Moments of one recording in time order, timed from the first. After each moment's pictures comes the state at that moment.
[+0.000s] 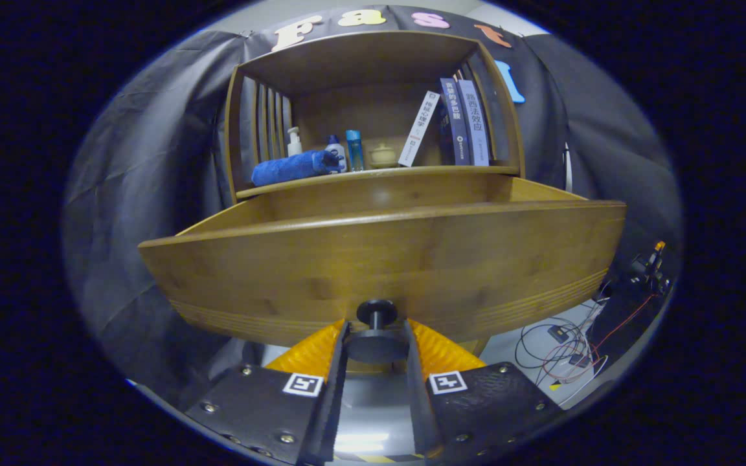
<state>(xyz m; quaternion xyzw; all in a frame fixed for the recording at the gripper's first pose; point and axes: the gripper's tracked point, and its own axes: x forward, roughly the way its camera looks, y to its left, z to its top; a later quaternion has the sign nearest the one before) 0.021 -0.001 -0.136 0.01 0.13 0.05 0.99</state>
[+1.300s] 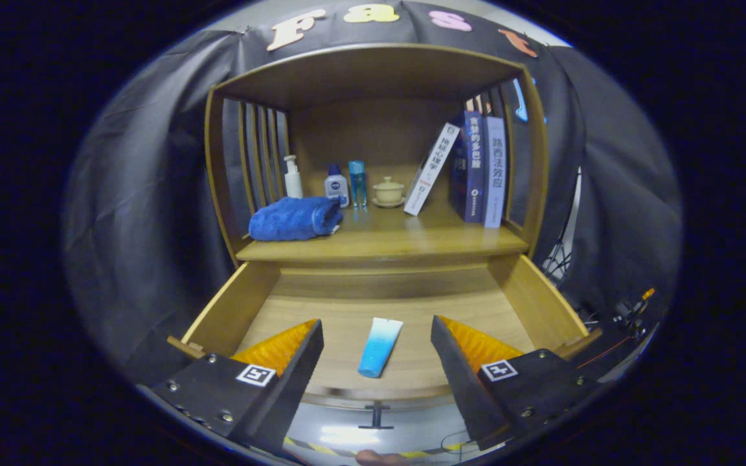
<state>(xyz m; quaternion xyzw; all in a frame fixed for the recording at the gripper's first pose) 0.081 0.013 0.013 0.00 0.19 0.05 0.98</state>
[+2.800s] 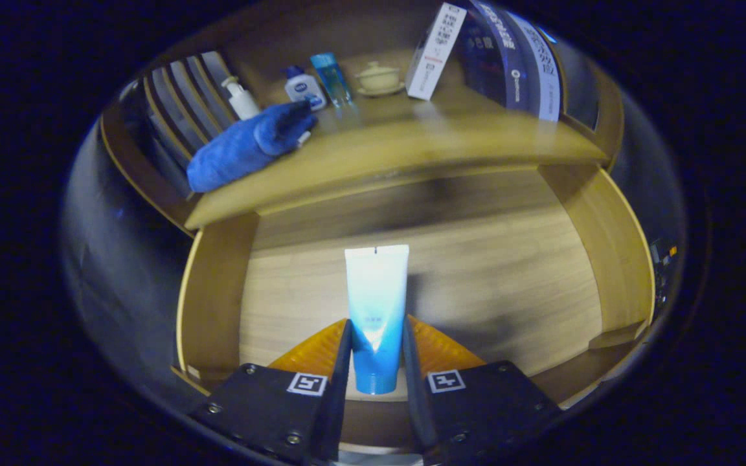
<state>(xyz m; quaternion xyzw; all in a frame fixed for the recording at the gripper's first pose) 0.134 0.036 -0.055 0.06 0.41 0.06 0.91</state>
